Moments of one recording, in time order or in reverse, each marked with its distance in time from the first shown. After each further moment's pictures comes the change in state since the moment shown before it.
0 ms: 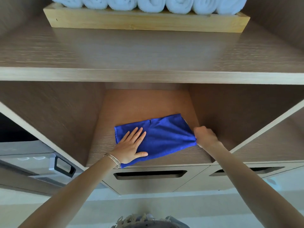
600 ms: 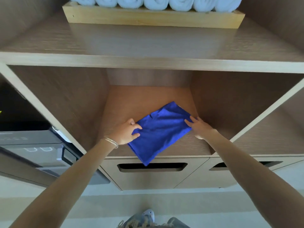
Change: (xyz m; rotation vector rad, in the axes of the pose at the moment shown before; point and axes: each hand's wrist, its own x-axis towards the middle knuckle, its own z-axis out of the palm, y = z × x) left_hand -0.012 -0.016 -0.036 -0.233 0.134 -0.153; right_hand 0.022 0.005 0.018 -0.110 -0.094 -0.256
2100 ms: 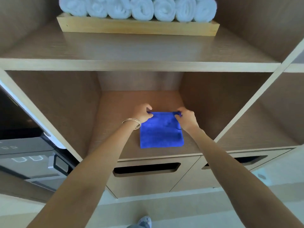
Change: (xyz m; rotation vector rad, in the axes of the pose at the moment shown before) left_hand 0.054 0.090 -0.055 -0.523 0.116 -0.106; right_hand -0.028 -0.035 -0.042 0.809 0.488 0.162
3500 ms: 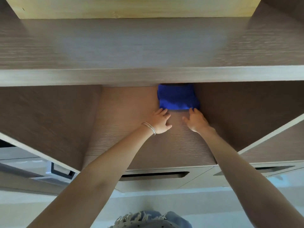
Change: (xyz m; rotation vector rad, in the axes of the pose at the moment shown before) left_hand 0.073 -0.024 0.071 0.617 -0.235 0.210; right_hand 0.076 0.042 0.031 -0.330 -0.243 0.078
